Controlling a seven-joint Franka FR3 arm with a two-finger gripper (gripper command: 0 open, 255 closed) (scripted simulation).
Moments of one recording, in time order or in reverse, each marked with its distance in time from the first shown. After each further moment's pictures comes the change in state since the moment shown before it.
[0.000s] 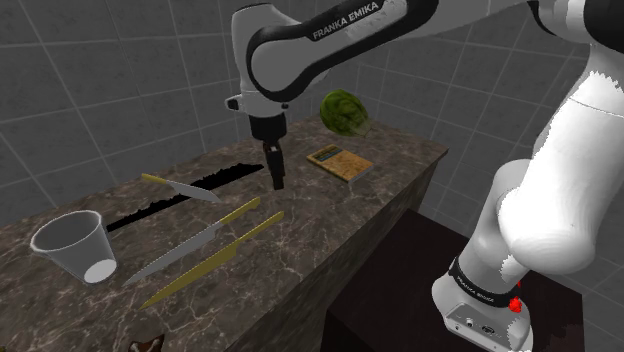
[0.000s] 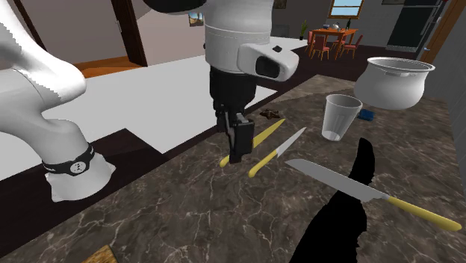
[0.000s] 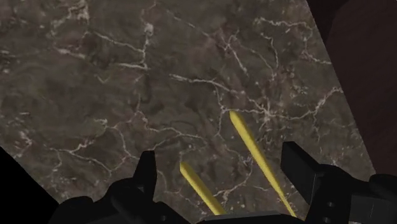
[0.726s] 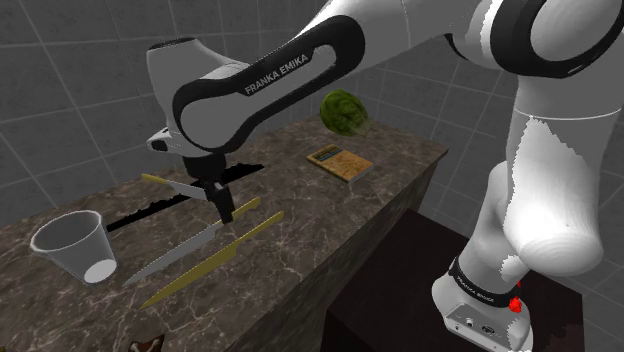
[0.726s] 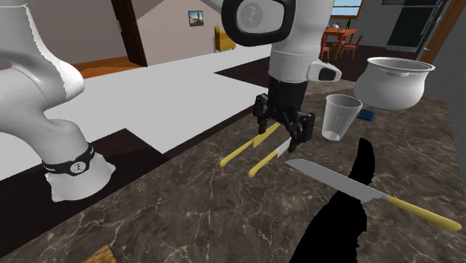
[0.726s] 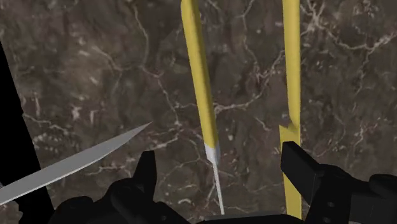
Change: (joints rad) arm 0.112 0.309 0.094 0.269 -0.119 0.098 -0.133
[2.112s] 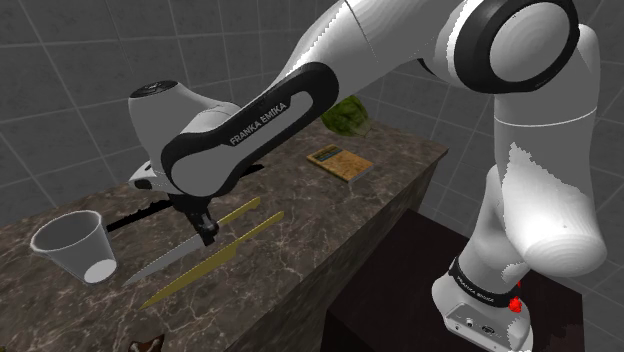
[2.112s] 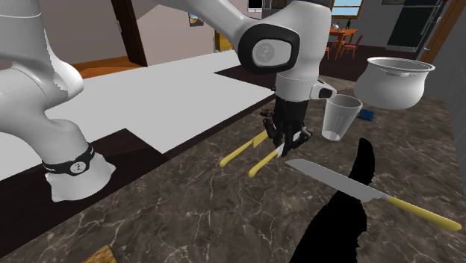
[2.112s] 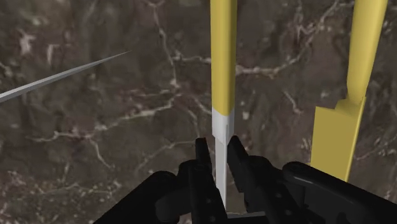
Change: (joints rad) arm 0.048 0.133 0.019 0.039 -0.065 0.110 -0.033
